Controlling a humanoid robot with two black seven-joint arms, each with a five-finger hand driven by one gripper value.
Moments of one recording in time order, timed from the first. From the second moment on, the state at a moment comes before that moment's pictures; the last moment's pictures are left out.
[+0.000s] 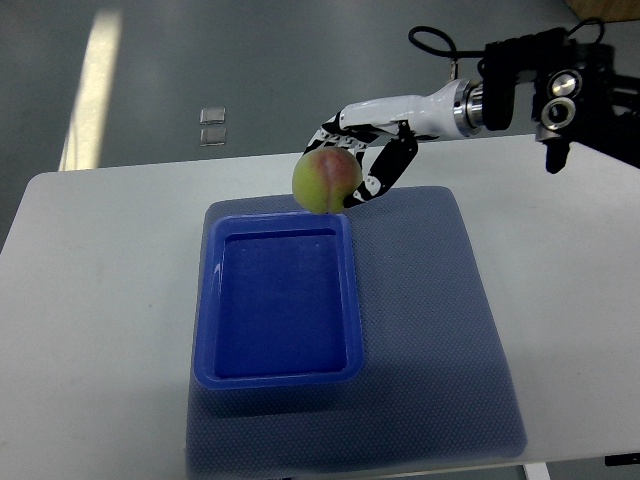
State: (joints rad) left arm -0.07 0.00 0.03 -0.32 0.01 -0.05 0.14; right arm 1.28 -0.41 0.26 1.19 -0.99 0.47 -0.06
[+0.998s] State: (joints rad) left arm -0.07 0.00 0.03 -0.31 0.01 -0.05 0.14; right arm 1.11 -0.08 0.26 0.91 -1.14 0.39 -0.04
